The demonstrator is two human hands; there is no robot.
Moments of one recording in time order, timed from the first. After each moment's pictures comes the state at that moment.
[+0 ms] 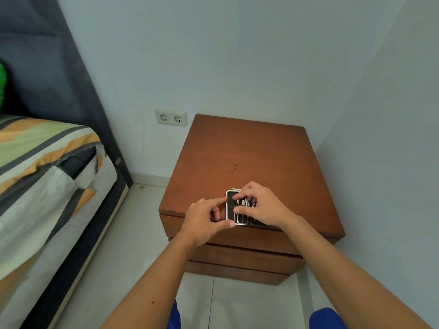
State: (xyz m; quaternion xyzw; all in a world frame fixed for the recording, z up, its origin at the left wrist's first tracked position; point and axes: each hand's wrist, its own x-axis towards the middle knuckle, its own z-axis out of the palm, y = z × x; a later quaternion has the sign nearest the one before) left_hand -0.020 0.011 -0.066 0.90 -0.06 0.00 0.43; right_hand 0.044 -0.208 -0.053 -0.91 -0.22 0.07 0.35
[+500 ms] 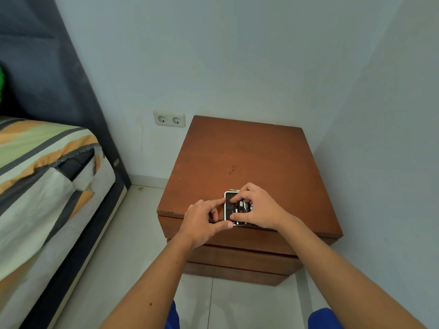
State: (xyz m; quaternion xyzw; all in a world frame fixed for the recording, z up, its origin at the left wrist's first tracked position) left_hand -0.021 0.011 -0.064 0.90 -0.06 0.00 0.42; right_hand 0.040 -0.206 -0.052 -0.92 -0.22 0.08 0.32
